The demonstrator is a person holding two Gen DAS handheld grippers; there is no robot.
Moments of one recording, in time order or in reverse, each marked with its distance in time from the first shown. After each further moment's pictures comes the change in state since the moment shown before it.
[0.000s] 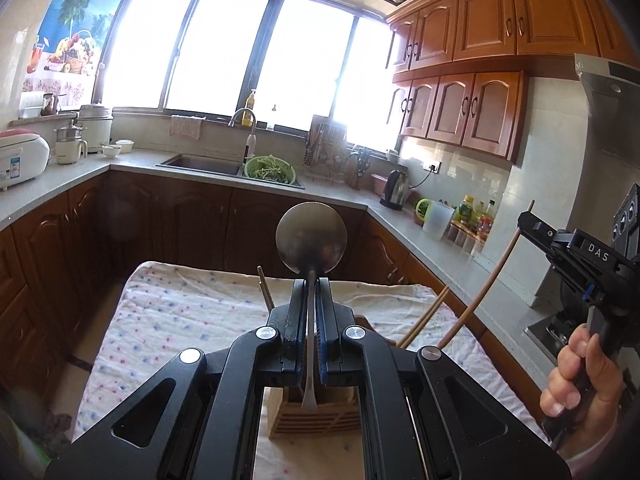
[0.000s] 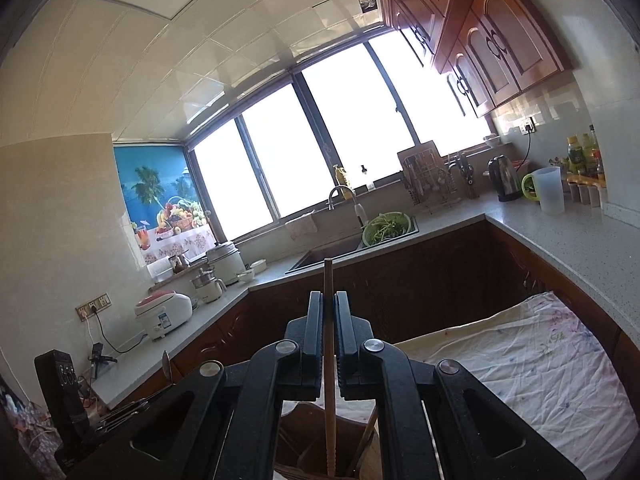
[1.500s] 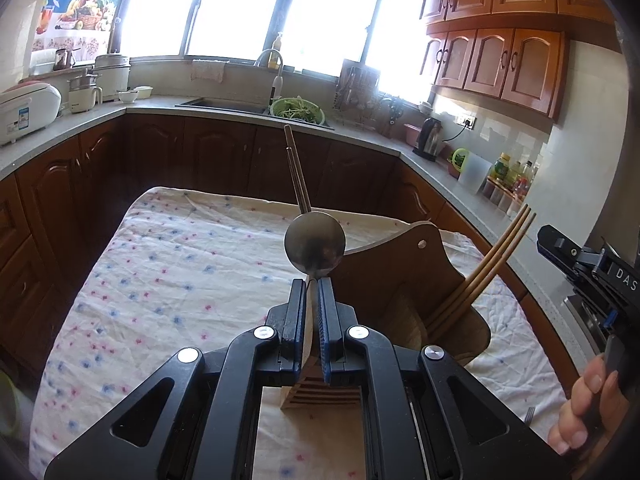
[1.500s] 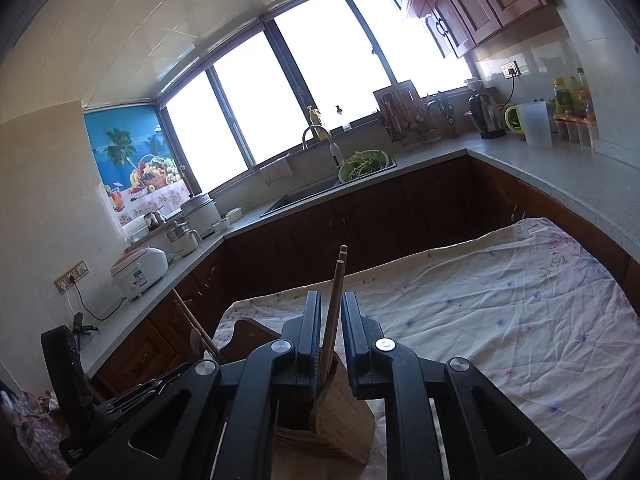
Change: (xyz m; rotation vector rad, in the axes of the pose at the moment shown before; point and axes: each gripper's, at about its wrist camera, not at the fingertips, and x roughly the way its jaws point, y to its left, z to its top) left arm 0.064 0.012 -0.071 -0.045 0.169 0.092; right arm 0.037 -0.034 -0.079 0.050 0.179 -0.067
